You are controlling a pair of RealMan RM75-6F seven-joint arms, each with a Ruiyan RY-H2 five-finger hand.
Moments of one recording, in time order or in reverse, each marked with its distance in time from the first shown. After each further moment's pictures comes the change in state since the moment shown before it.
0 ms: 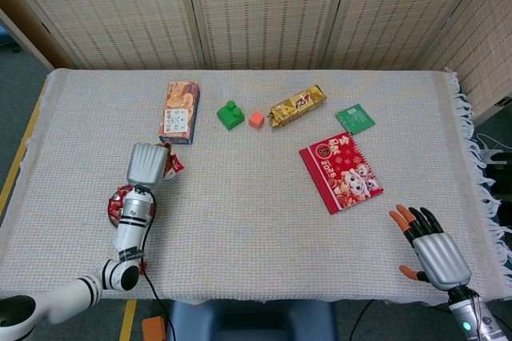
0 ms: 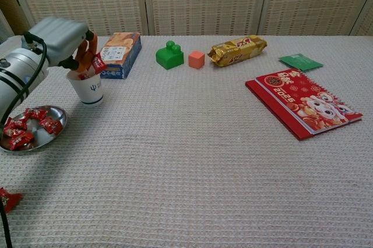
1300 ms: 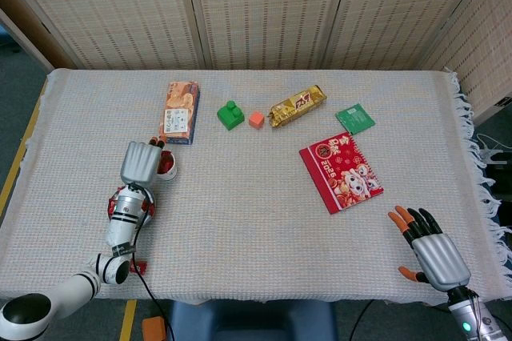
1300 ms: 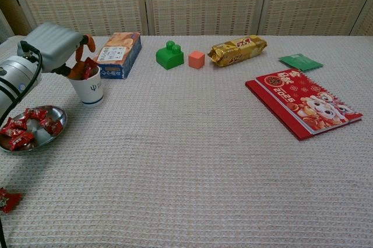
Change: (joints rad) left arm -0.021 -0.054 0.078 0.264 0.075 -0.016 -0.150; right arm 0.003 0.002 -0.004 -0.004 -0.002 -0.006 0.006
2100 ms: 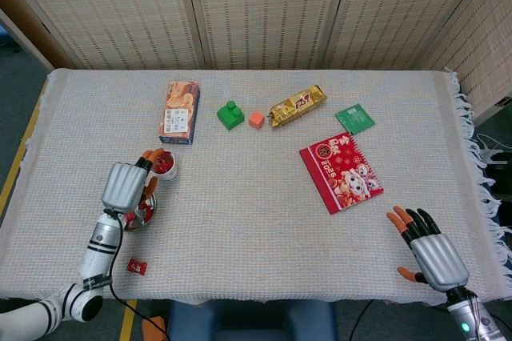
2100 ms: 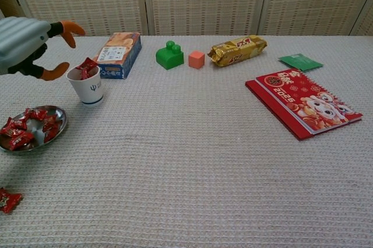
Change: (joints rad) left arm 0.191 0.279 0.113 -0.512 0.126 0.198 -0.141; right arm 0.000 -0.004 -0.003 -0.001 -0.008 0.001 -0.006
